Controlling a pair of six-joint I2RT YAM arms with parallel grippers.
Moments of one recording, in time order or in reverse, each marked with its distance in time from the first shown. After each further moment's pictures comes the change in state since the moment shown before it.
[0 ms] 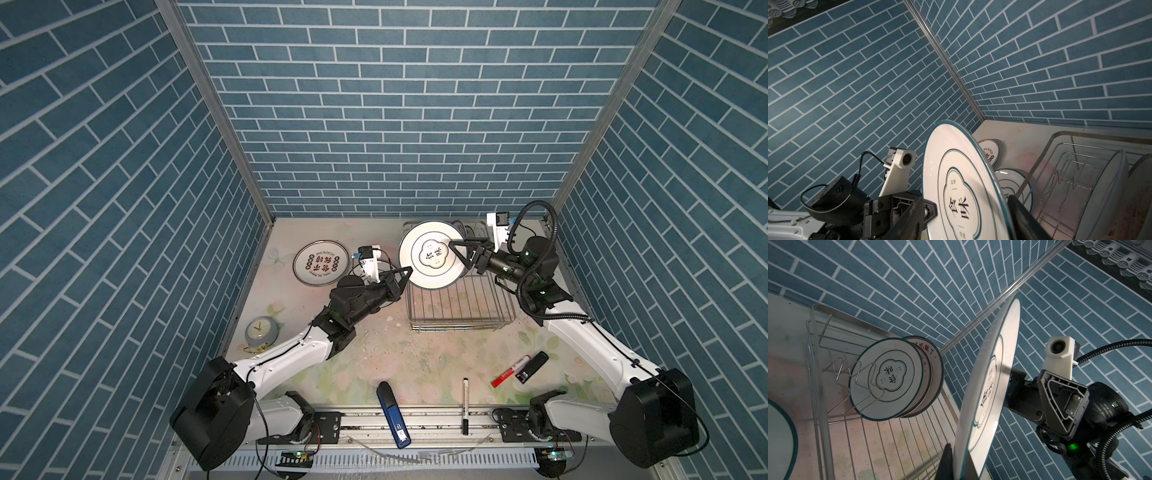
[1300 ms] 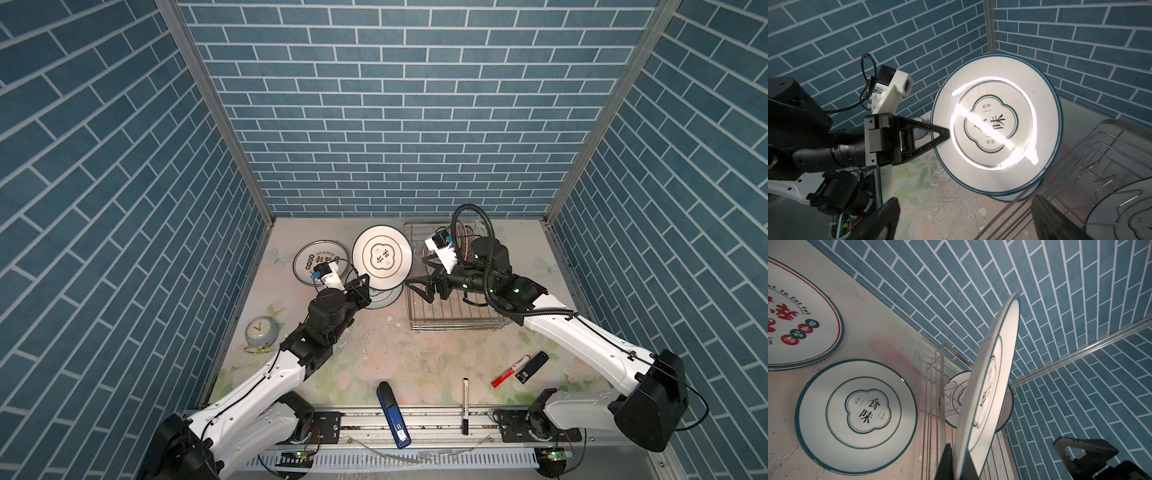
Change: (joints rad) left arm 0.094 -0.311 -0.118 -0.371 -0.348 -0.093; right arm 0.364 0.095 0.233 -0.480 0.232 -0.488
